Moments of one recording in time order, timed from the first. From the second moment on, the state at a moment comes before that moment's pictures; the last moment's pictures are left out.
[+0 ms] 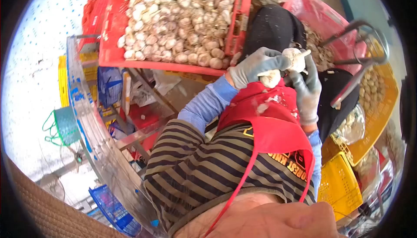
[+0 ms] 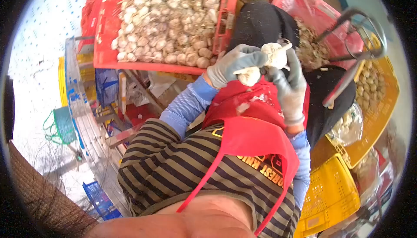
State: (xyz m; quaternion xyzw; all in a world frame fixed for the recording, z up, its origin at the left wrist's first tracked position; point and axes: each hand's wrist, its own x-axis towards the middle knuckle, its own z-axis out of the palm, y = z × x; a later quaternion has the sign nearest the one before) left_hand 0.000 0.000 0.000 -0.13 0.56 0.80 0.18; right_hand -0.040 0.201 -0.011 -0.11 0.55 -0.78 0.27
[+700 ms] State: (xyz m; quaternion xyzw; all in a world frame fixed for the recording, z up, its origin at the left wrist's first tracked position) left_hand -0.056 0.095 -0.006 0.11 0.80 0.59 -0.06; right_hand -0.058 0.249 -0.025 0.15 0.38 -0.88 0.25
